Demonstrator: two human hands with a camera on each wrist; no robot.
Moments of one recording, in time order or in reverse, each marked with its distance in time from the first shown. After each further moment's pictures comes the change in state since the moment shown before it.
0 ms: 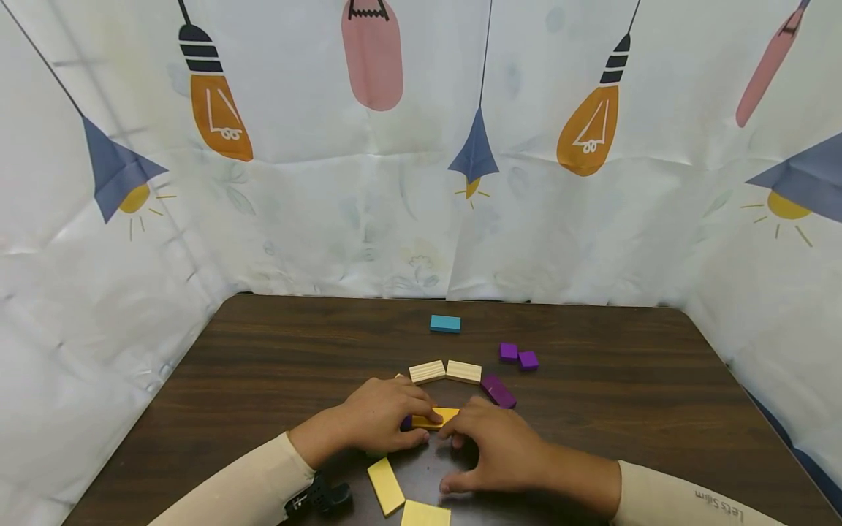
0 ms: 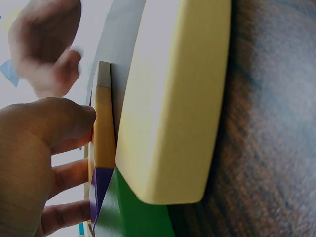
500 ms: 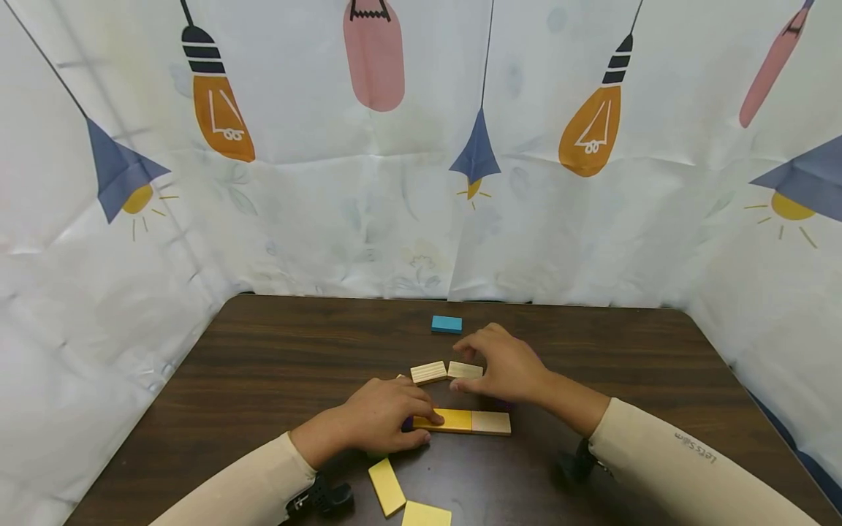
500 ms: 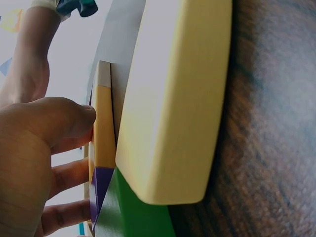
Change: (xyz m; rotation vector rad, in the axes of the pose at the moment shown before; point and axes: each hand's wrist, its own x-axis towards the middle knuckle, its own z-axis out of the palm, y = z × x) left_hand 0.000 0.002 -0.003 0.008 -0.004 0.007; right_hand 0.051 0.053 -0.047 -0.119 0.112 0.203
